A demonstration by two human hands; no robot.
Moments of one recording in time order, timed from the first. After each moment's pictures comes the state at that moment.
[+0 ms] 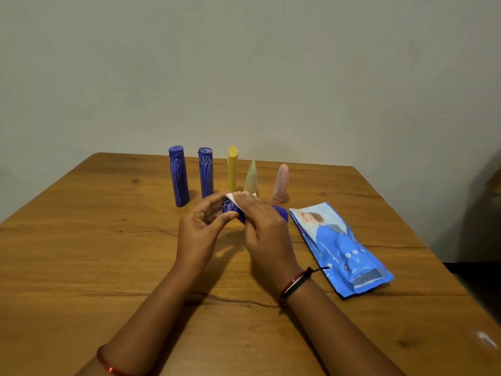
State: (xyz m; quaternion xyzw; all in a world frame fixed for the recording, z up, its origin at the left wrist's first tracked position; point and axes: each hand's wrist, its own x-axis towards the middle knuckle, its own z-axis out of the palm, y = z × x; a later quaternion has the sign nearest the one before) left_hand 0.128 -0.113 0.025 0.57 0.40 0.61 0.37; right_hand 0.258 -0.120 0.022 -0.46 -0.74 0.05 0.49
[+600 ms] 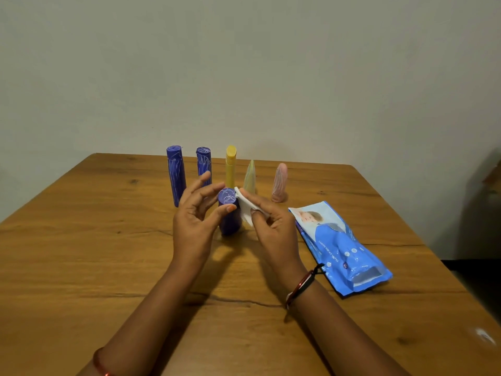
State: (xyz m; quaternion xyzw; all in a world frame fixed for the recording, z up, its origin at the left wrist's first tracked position) left_hand 0.128 -0.117 0.041 0.56 0.37 0.65 0.35; right_hand 0.260 -0.133 0.036 -0.41 -0.60 0.31 0.61
